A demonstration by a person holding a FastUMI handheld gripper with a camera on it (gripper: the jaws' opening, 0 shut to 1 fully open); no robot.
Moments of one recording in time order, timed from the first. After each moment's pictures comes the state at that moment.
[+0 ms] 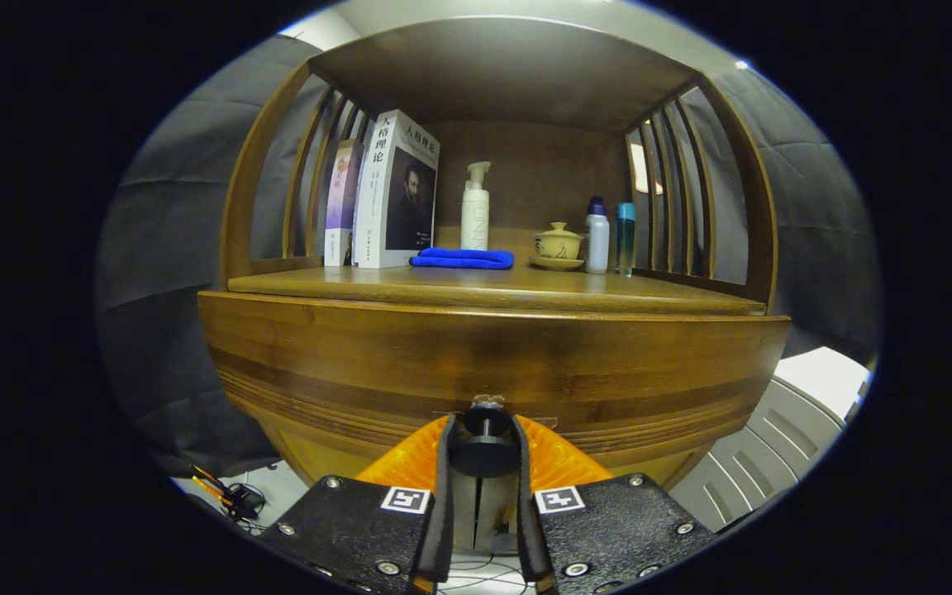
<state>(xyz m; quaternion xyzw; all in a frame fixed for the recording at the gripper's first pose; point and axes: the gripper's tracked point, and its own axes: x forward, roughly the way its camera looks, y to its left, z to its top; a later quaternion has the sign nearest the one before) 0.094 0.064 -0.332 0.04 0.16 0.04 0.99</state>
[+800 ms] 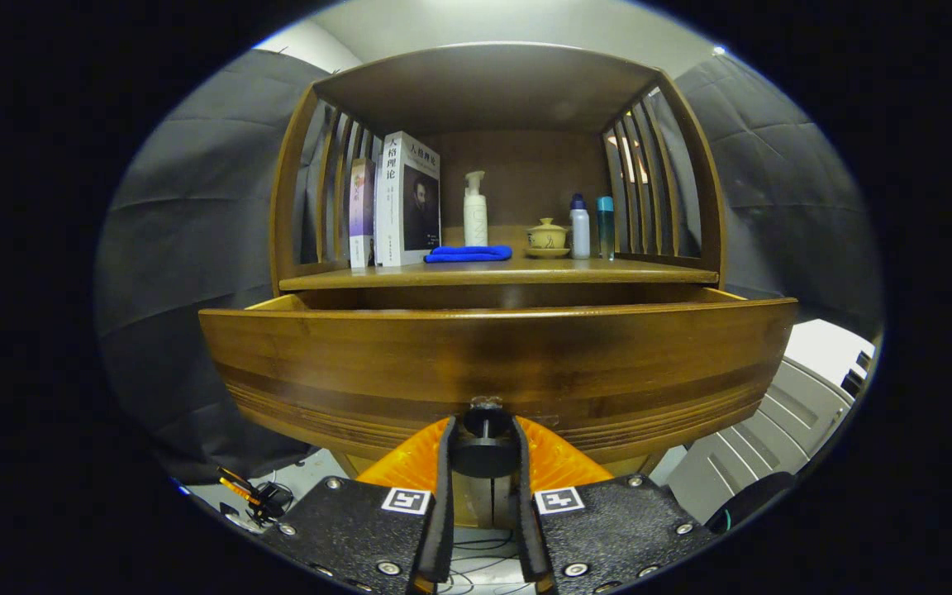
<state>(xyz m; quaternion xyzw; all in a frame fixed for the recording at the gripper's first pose) 0.015 0.066 -0.323 0.08 0.17 0.05 0.98</state>
